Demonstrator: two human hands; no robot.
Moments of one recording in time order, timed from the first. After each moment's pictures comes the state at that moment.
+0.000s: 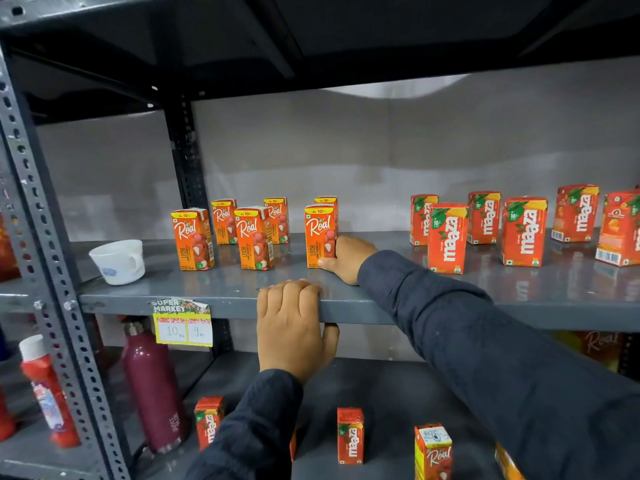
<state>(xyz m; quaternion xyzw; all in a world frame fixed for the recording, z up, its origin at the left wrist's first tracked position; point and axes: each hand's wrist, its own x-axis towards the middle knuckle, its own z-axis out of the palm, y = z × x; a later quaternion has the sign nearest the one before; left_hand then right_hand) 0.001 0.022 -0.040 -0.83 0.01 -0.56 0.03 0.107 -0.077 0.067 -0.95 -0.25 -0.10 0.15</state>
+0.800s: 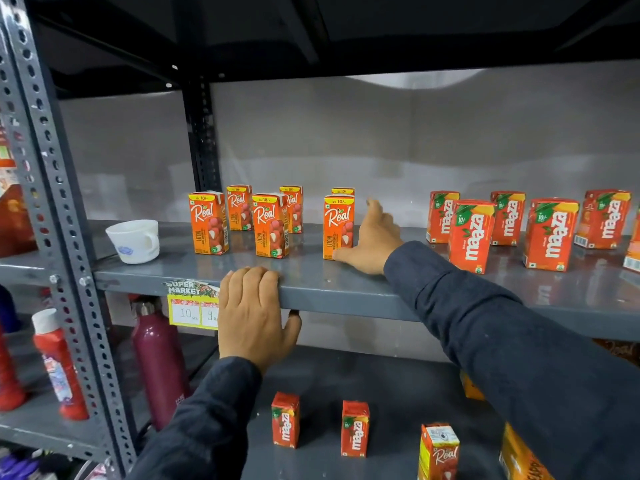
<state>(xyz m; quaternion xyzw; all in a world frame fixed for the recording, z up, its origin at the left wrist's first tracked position) -0.012 0.091 -0.046 -0.83 -0.04 -0.55 0.06 0.092 -0.085 0.071 -0.91 -0.21 -0.19 0.30</state>
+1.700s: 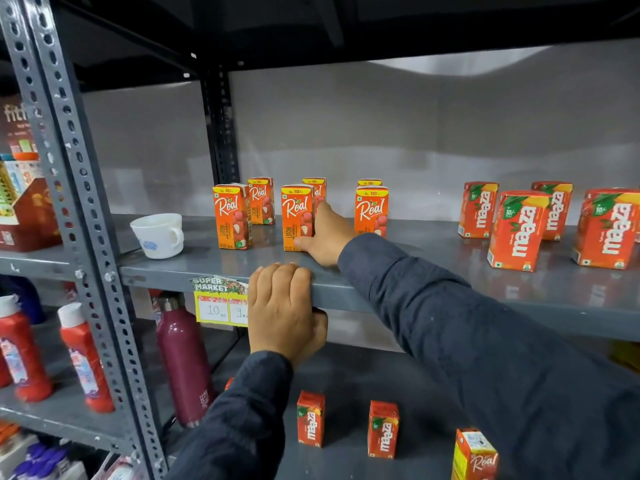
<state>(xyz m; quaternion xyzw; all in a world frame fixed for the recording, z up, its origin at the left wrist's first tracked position) 0.002 0.099 -0.051 -0.79 -0.01 -0.61 0.05 0.077 0.024 0.074 -0.89 -0.30 -0.10 0.34</state>
